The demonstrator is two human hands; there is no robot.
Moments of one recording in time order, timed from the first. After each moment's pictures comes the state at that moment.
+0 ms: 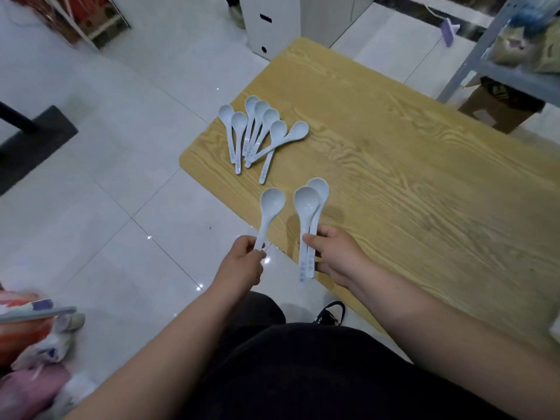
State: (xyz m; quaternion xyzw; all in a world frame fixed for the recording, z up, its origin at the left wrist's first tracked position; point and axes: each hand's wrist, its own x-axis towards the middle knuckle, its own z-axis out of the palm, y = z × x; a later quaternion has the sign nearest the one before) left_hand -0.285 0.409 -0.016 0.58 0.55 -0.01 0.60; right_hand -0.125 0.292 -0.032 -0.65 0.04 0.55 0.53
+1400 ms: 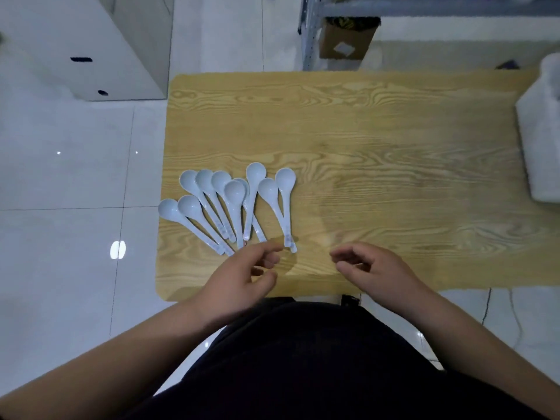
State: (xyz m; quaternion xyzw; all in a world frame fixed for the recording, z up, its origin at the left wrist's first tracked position) left_hand -0.166 0.658 0.003 0.83 -0.01 -0.25 0.50; right_hand -0.145 0.381 0.033 -0.83 0.04 0.30 0.47
